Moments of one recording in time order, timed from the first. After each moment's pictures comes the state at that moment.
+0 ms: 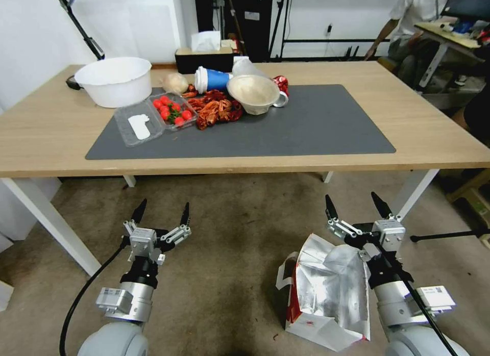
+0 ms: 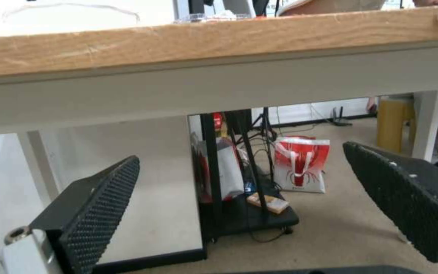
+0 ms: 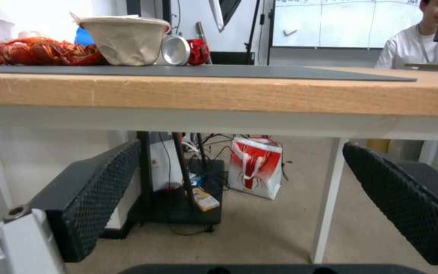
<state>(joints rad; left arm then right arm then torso) 1.72 -1.42 -0.54 -2.22 -0.12 -0.16 0.03 -1.76 1.39 0.59 2.38 0.16 0.01 -0.01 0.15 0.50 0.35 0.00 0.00</state>
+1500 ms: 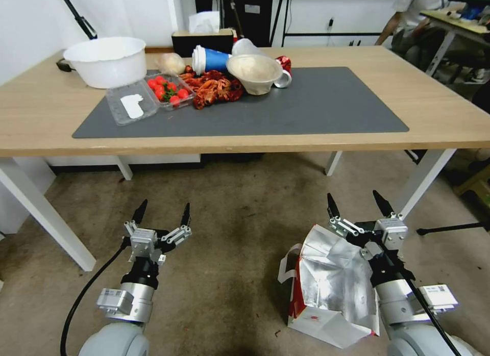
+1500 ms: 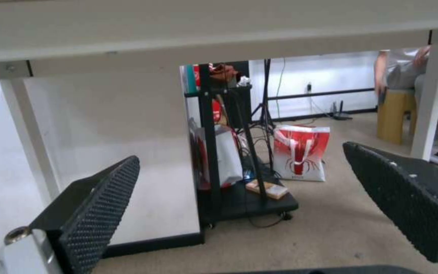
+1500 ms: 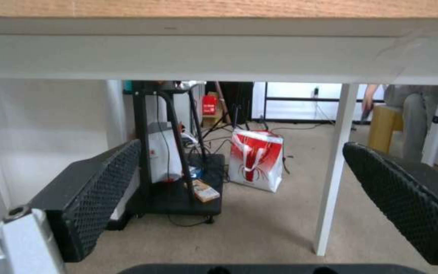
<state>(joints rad) 1.72 -1.43 -0.54 -2.21 -0.12 -0.16 0.03 -1.75 1.39 0.60 2.37 0.18 0.02 -0.02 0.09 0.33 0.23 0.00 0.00</state>
